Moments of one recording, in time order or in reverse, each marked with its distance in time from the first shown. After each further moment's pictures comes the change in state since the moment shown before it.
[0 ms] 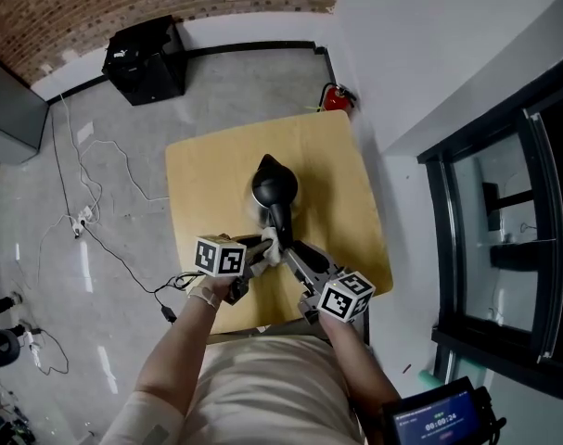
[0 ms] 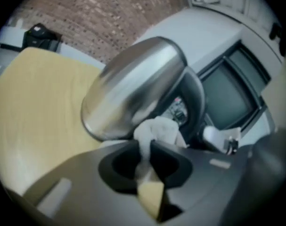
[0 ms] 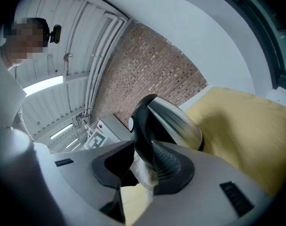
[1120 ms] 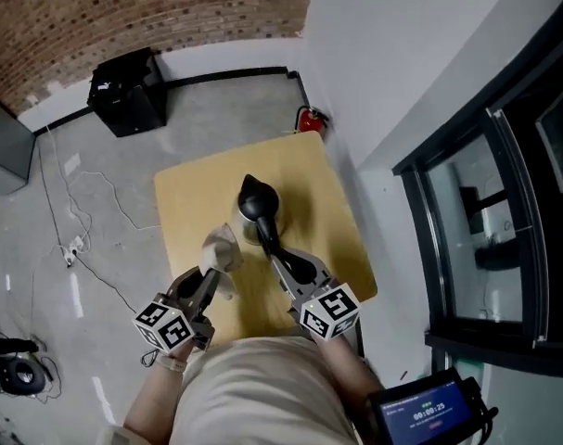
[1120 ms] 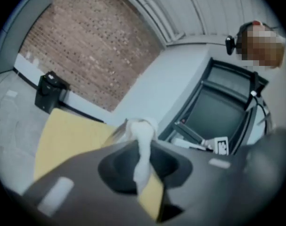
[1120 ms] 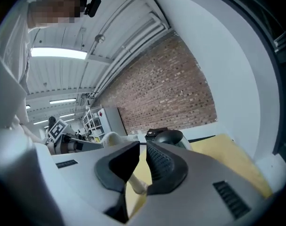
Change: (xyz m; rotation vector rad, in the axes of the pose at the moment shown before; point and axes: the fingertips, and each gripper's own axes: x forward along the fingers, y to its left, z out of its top) left arm -0.159 -0.070 0.041 0.183 -0.450 0.111; right arm -0.013 0.069 0.066 -0.415 -0.070 -0.050
